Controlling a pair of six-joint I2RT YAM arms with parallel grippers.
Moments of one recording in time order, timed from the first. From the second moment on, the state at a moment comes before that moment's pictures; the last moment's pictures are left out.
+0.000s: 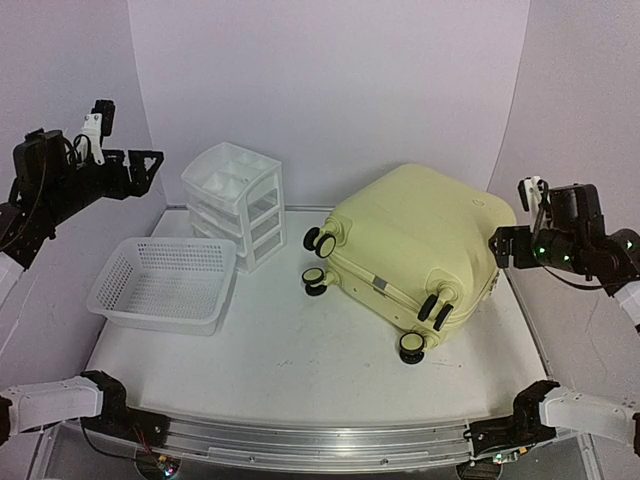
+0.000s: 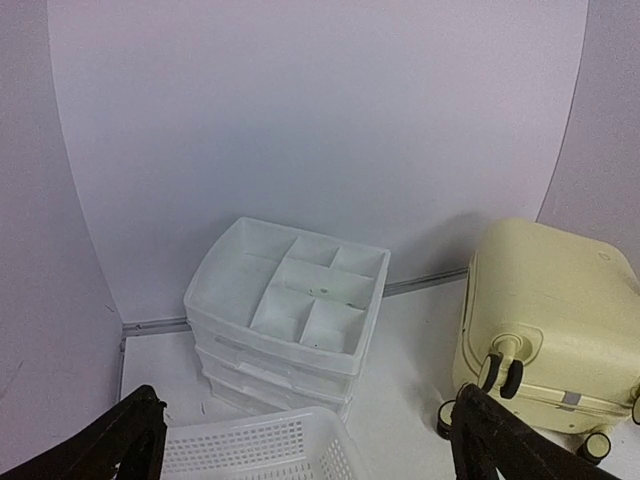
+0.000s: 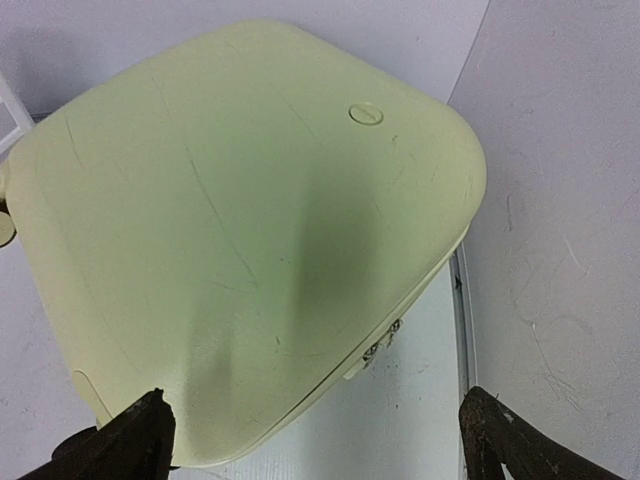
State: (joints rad) left arm -0.34 0.88 1.25 -0.45 0.02 -0.04; right arm 0.39 0.84 1.06 -0.83 0.27 0.13
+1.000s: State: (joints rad) left arm -1.24 1.89 1.48 -0.22 0.12 -0.26; right arm 0.24 1.05 1.21 -1.05 0.13 0.21
